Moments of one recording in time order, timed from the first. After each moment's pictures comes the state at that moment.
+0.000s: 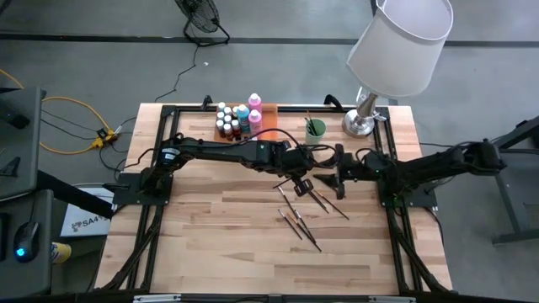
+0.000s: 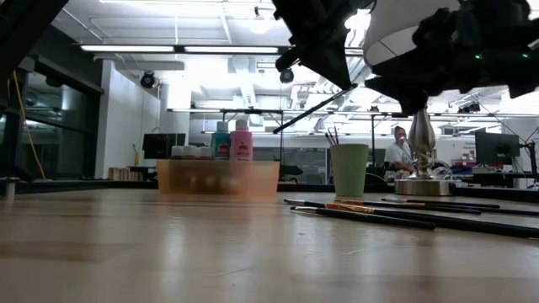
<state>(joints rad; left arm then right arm) -0.02 2.09 2.03 -0.80 -0.26 -0.40 -0.07 1.00 0.14 0.81 -0.02 0.18</state>
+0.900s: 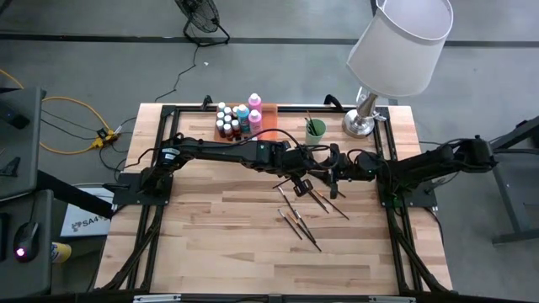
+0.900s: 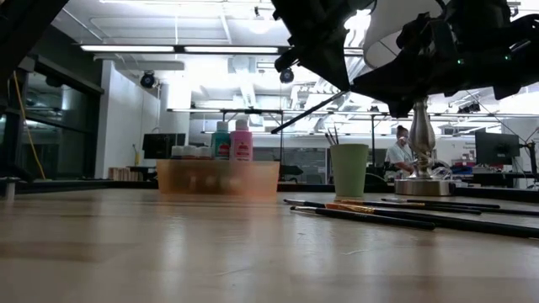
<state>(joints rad) -0.02 2.09 2.03 -0.81 -0.25 -0.40 -0.07 1.15 0.20 0.88 0.01 0.14</state>
